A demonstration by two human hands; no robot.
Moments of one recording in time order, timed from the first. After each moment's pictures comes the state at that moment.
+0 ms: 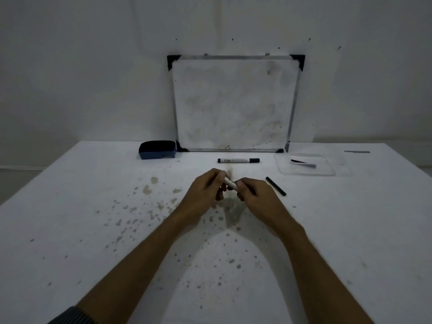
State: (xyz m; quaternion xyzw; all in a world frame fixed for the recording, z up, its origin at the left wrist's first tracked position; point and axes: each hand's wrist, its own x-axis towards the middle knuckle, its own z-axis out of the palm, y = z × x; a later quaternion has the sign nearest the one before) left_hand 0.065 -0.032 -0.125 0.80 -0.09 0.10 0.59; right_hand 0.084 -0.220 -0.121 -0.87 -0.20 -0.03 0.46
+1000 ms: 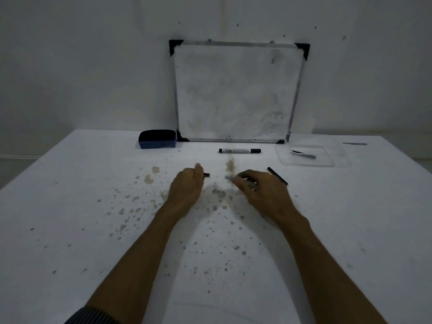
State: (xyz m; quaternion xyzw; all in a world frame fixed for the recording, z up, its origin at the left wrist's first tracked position) left_hand 0.060 -0.004 -0.136 0.88 0.10 0.15 0.44; right_hand 0.070 -0.220 -0.118 -0.92 -0.21 -0.12 0.31
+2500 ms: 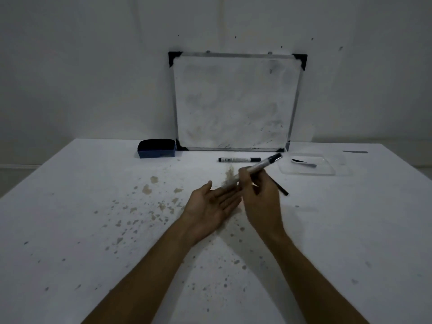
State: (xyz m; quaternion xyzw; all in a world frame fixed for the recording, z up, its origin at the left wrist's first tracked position) left_hand 0.042 -0.044 -0.124 0.31 0.11 -0.18 0.93; right_hand 0.052 -0.189 -0.117 -0.75 -0.10 -0.13 0.64
